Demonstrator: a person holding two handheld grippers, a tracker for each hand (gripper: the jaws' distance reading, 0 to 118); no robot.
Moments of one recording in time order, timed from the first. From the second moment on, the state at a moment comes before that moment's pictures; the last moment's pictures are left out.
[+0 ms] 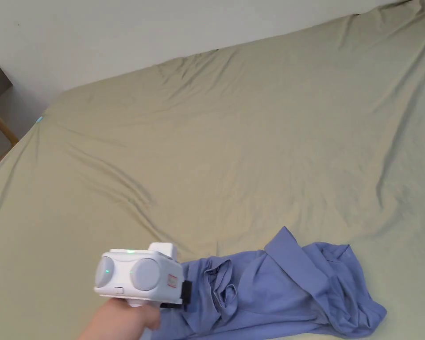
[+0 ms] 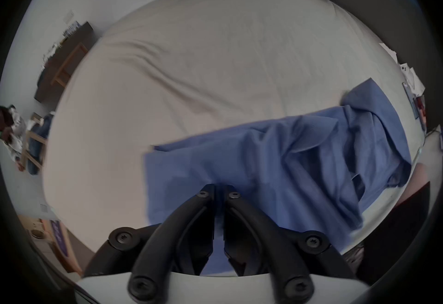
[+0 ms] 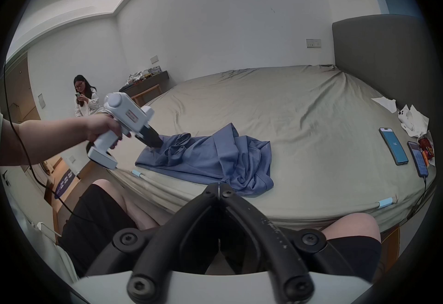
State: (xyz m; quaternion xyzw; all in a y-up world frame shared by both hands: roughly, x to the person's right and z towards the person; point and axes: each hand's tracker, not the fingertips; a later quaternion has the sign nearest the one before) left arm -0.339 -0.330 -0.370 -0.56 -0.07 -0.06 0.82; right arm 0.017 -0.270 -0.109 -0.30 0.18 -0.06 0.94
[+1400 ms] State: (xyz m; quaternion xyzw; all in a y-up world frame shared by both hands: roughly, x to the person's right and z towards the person) left arm -0.523 -0.393 -0.388 -0.51 -0.30 0.30 0.75; right arm -0.068 -0.255 -0.143 -0.34 0.23 0.05 0.91
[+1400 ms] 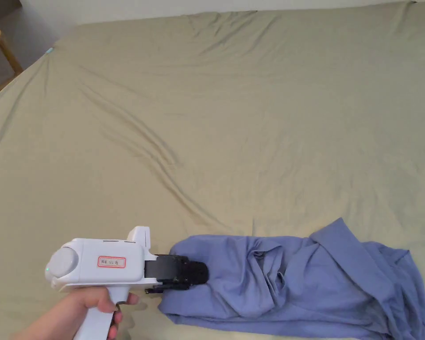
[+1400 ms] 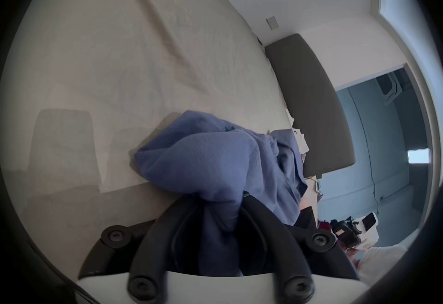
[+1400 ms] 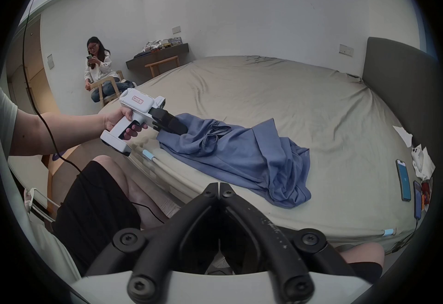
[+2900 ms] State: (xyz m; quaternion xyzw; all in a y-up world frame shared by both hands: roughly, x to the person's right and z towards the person) left arm -0.256 -0.272 -0.345 -0.51 -0.15 0.03 0.84; right arm 0.041 -0.250 -0.102 -0.28 0.18 -0.05 0.94
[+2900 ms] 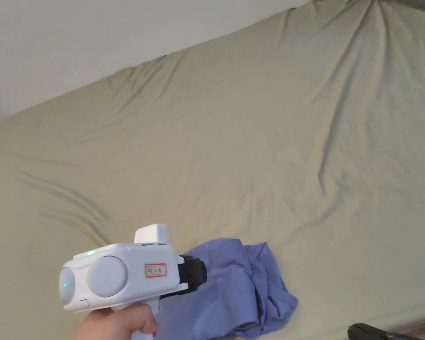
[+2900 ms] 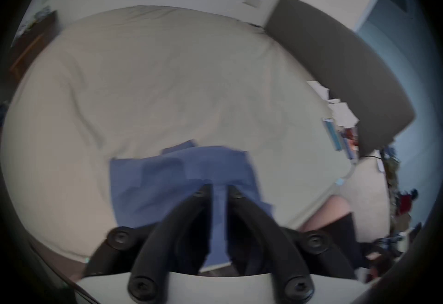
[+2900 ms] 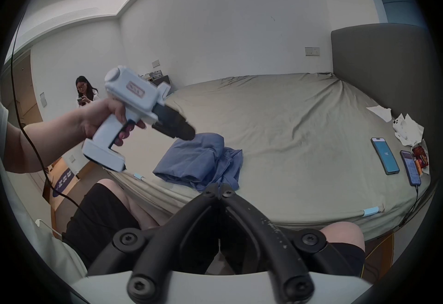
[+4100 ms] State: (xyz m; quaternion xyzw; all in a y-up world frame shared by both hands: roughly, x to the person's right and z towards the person) left arm -0.443 -0.335 -0.339 -0.43 -0.33 0.27 0.79; right arm -0.031 -0.373 -0.339 -0.44 0.21 -0.05 0.87
